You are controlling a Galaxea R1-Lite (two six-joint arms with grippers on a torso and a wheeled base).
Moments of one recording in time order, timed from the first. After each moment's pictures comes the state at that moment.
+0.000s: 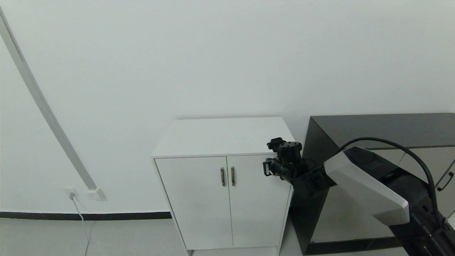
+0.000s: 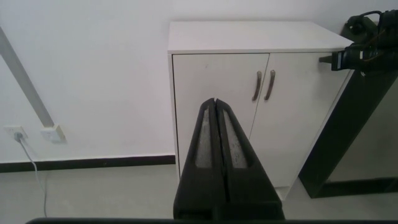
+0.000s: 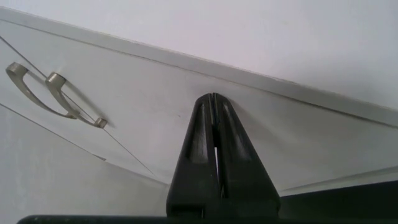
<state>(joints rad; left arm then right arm) 0.00 0.00 0.00 0.00 0.01 -0.01 0.48 2.59 -1.61 -0.67 -0.14 0.04</state>
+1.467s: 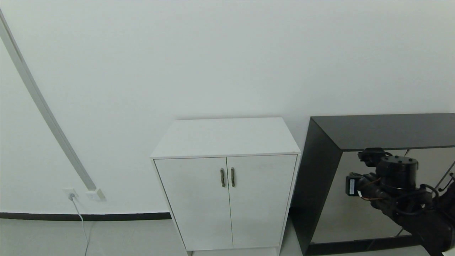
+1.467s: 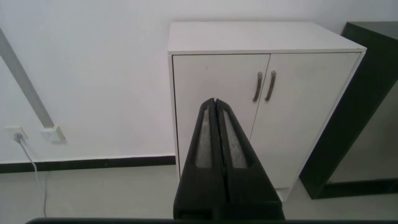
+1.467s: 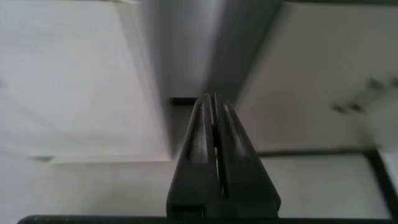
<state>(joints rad) 0.00 0.00 0.00 0.00 0.01 -0.01 0.22 1.96 -0.46 -1.16 -0.31 0.04</state>
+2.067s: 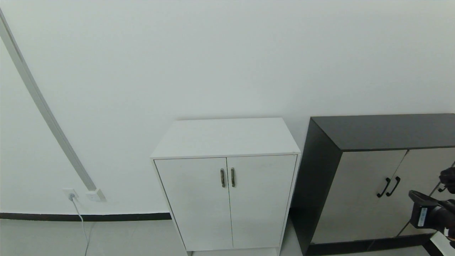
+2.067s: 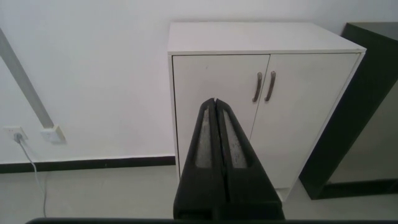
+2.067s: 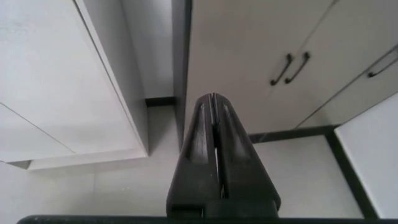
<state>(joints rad) 0.00 0.00 0.00 0.00 0.01 -0.01 0.04 1.50 -0.02 -1.22 -0.17 -0.06</state>
